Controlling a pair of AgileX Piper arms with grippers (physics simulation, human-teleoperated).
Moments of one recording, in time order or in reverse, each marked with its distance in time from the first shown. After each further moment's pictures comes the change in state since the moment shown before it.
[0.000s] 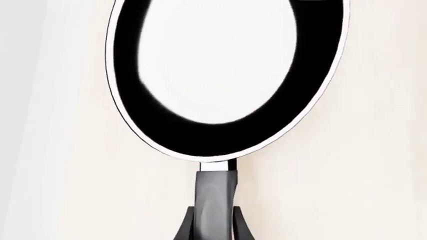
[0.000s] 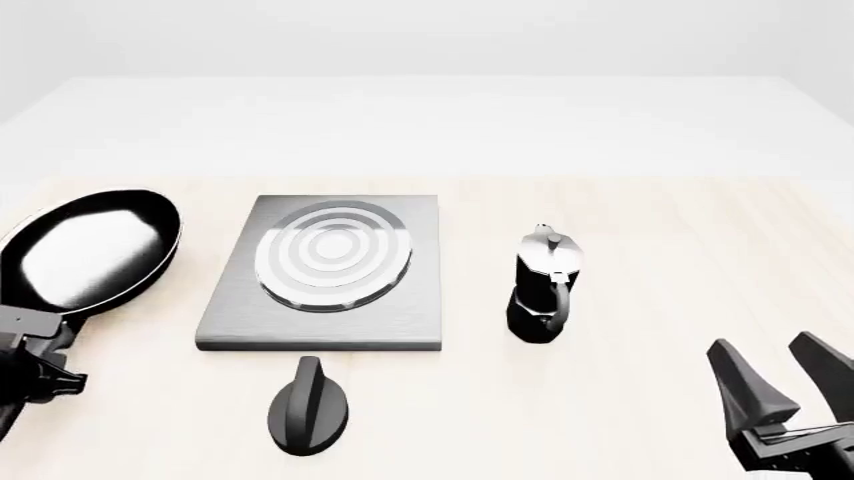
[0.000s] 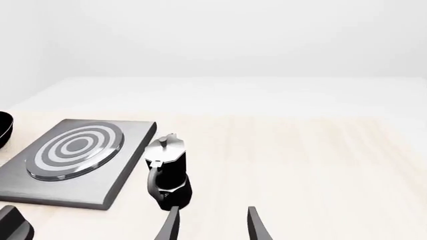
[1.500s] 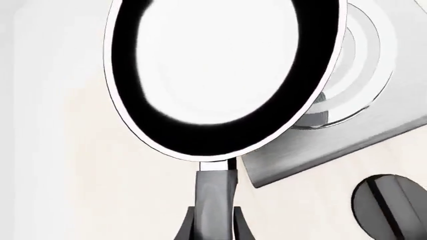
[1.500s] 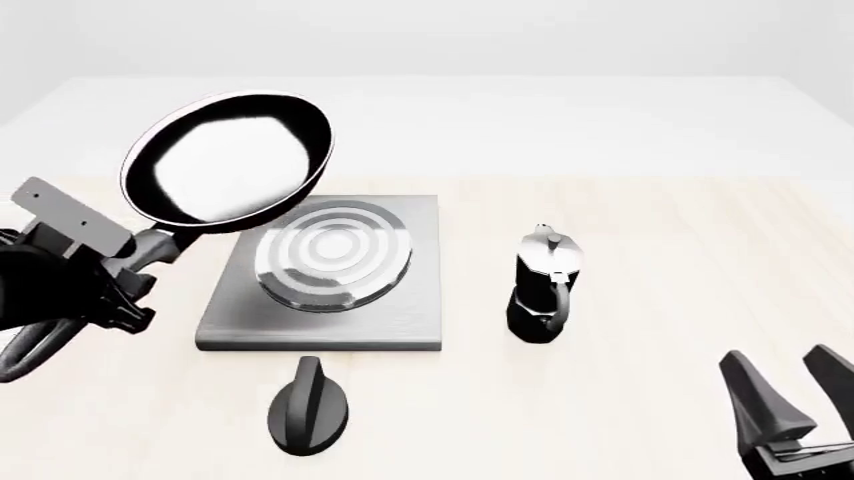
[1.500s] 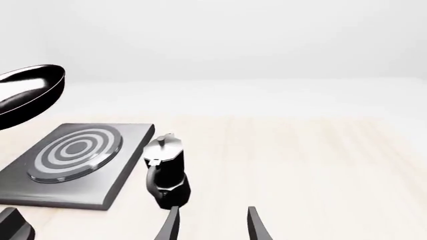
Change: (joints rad) left arm -0.527 -0.561 -0.199 0.703 -0.071; right arm -0.018 -0.143 0.000 0.127 0.015
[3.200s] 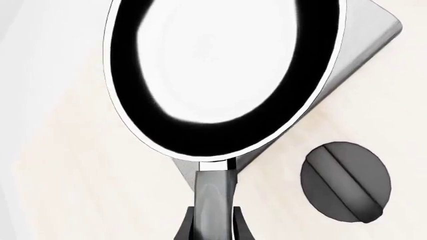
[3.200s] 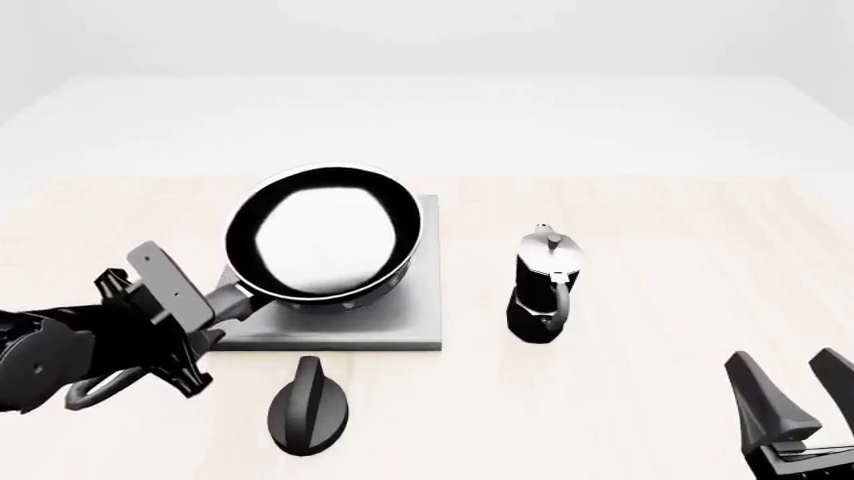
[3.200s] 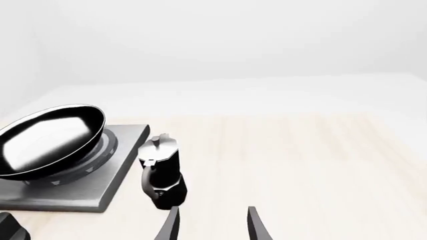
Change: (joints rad) left arm -0.204 0.109 0.152 -0.175 0.099; right arm -0.027 -0.019 0.000 0.023 0.014
